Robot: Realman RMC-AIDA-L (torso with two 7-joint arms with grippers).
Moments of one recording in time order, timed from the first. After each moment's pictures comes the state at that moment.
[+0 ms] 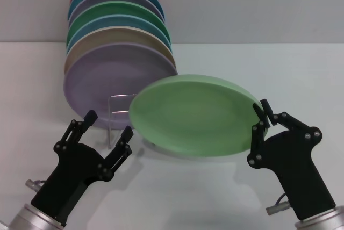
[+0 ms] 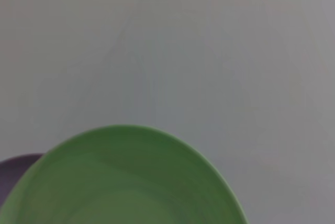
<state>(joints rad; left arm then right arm) -0.26 -2.08 -0.20 -0.35 2.13 1.47 -0.09 0.06 2.09 0.34 0.78 -2.19 -1.43 -0.87</state>
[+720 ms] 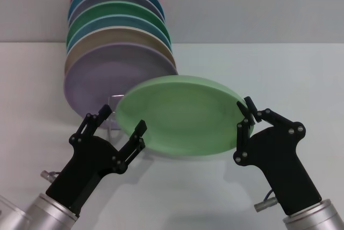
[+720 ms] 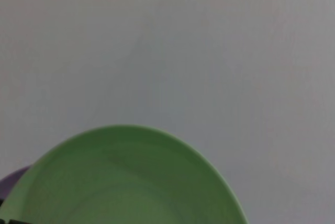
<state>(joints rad) -0.30 -2.08 -0.21 -0.39 2.13 1.41 -0.09 0.12 2.09 0.29 0.77 -2.13 -1.42 -0.89</state>
